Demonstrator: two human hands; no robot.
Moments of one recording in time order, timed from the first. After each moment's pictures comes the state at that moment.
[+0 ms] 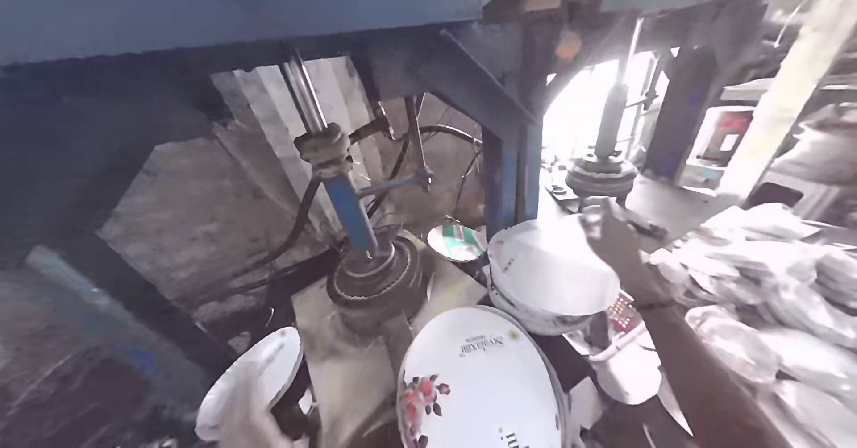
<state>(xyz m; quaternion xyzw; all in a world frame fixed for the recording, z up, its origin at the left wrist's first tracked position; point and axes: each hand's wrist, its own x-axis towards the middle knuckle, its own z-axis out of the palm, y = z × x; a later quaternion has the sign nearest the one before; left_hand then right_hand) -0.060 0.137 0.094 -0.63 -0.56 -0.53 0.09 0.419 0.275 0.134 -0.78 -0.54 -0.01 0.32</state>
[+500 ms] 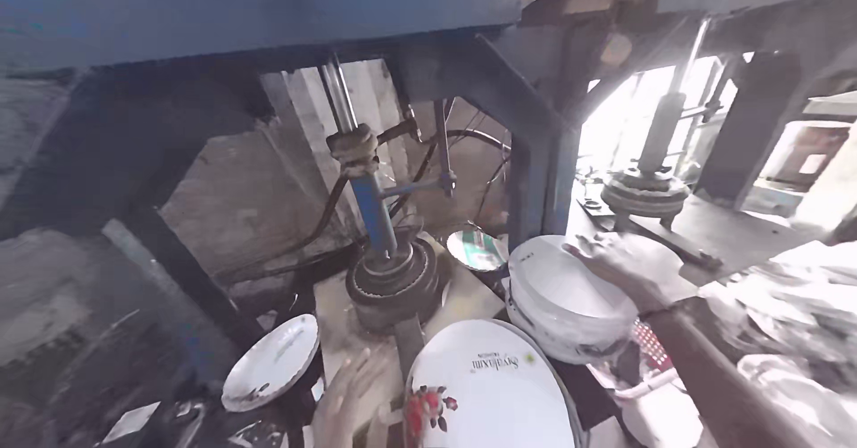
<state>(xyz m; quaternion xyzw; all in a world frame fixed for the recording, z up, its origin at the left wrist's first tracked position) -0.027 0.130 0.092 -0.70 -0.53 -0.48 -0.09 0.411 0.324 0.128 -0.77 -0.62 0.07 0.13</state>
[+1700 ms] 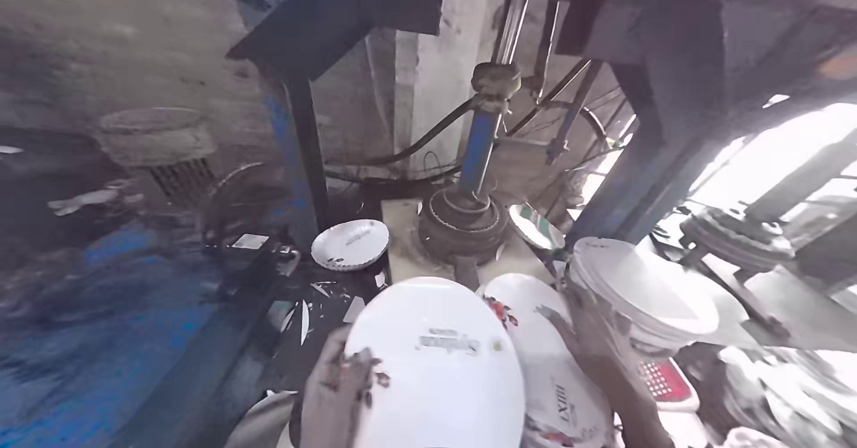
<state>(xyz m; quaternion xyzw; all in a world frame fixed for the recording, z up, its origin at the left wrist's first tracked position) -0.079 0.048 0.059 -0.31 -0.49 -0.74 -0.34 0.233 0.194 0.080 -0.62 -0.76 0.01 0.21</state>
